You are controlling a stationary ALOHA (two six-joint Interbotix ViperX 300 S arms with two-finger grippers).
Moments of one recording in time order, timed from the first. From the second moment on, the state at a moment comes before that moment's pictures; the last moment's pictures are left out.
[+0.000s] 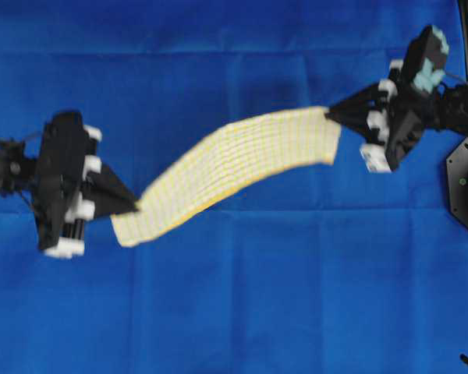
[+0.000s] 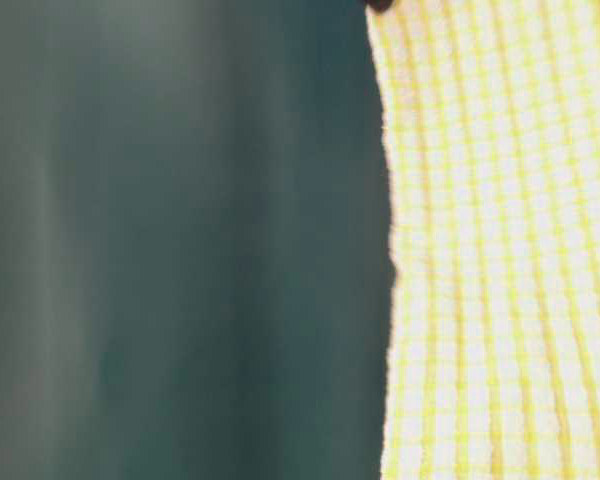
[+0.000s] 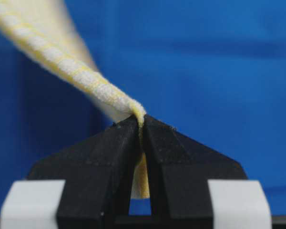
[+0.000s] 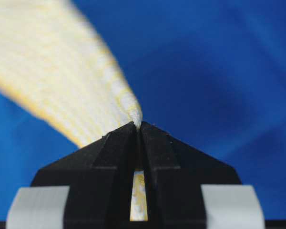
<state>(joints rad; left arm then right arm) -0.19 -0.36 0.92 -0.04 0.02 -0.13 -0.26 -0.51 1.13 0.59 -0.14 -0.16</state>
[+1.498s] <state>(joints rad) -0.27 0.22 0.29 -0.04 -0.01 -0.05 -0.45 -0.11 0.73 0.56 -0.13 -0.33</state>
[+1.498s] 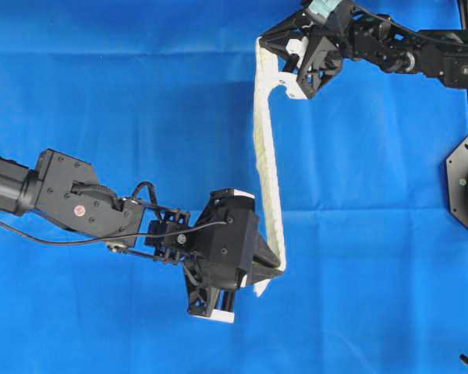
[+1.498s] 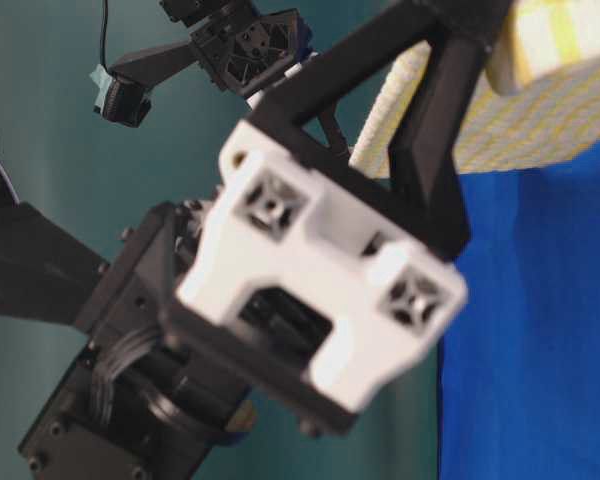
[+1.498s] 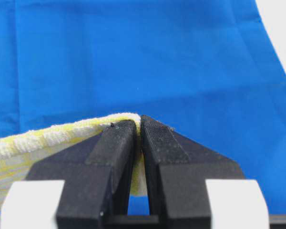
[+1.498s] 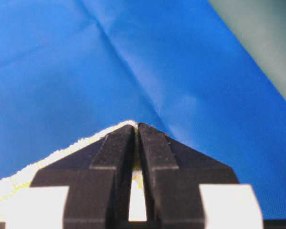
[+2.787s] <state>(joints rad) -0.26 0.22 0.56 -0.08 -0.31 -0.12 -0.46 0.13 0.54 0.56 -0.06 -0.33</state>
